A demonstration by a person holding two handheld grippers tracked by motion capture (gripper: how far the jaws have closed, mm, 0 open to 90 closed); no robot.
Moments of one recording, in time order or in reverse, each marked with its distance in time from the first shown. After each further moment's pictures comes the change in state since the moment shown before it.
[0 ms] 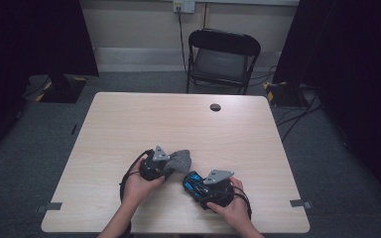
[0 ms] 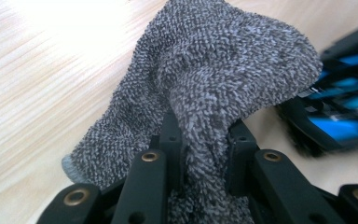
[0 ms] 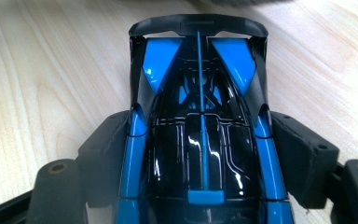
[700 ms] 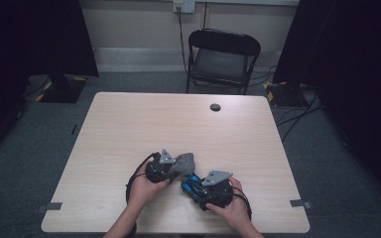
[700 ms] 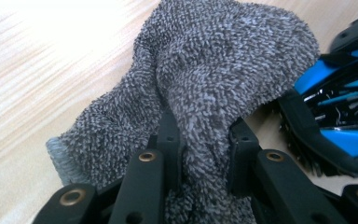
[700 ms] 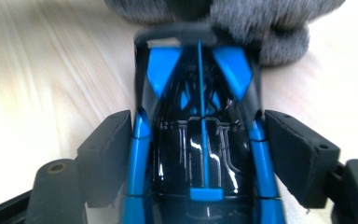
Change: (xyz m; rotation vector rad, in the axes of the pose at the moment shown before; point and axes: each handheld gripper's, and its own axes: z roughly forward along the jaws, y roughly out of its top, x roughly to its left) left arm -0.008 -0.006 0.010 0.011 -0.038 0.005; right arm 0.005 0.003 -0.001 0.003 0.000 -0.043
